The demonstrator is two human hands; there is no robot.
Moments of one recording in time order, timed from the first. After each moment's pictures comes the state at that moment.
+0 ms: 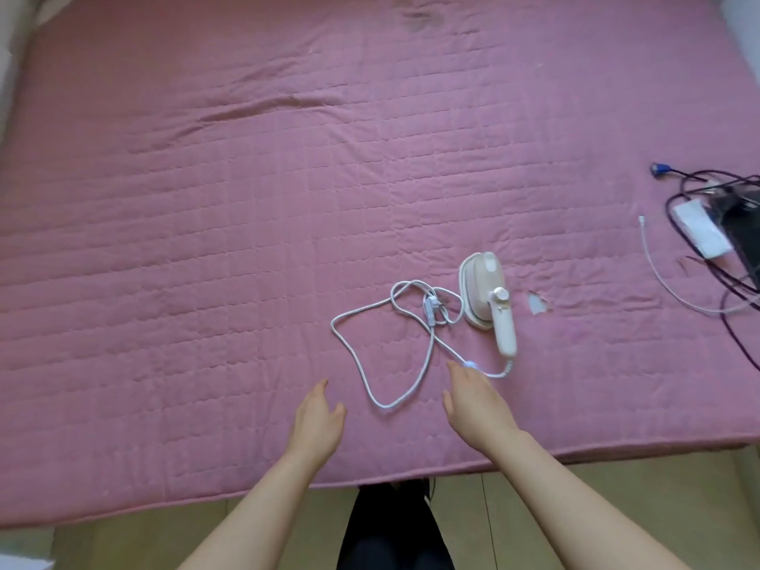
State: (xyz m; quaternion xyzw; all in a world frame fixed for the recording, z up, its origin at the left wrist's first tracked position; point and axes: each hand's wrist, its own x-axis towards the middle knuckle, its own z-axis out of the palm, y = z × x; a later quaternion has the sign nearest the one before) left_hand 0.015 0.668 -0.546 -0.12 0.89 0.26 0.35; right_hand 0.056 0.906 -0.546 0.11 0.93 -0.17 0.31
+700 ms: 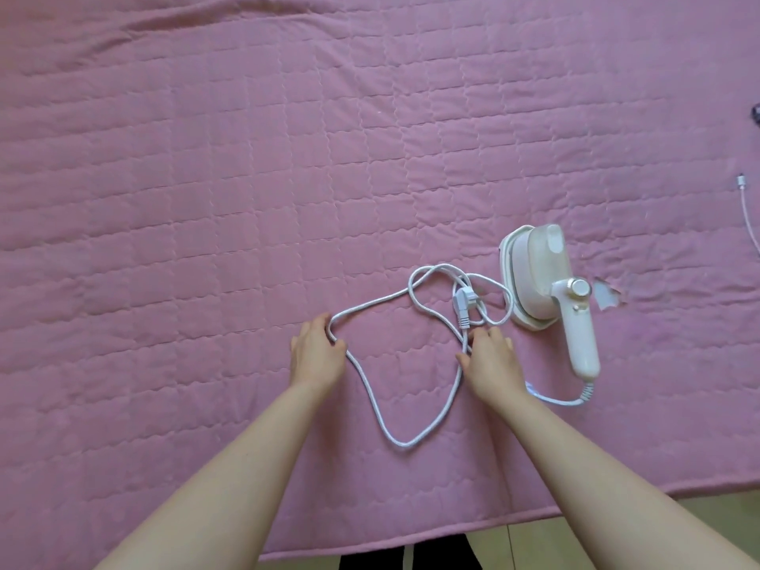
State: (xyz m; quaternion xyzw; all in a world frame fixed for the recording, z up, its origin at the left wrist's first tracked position) left_hand -0.109 0.675 -0.713 -0.13 0.90 0.30 0.29; right_hand -0.035 0.904 -0.700 0.27 0.90 -0.17 0.29
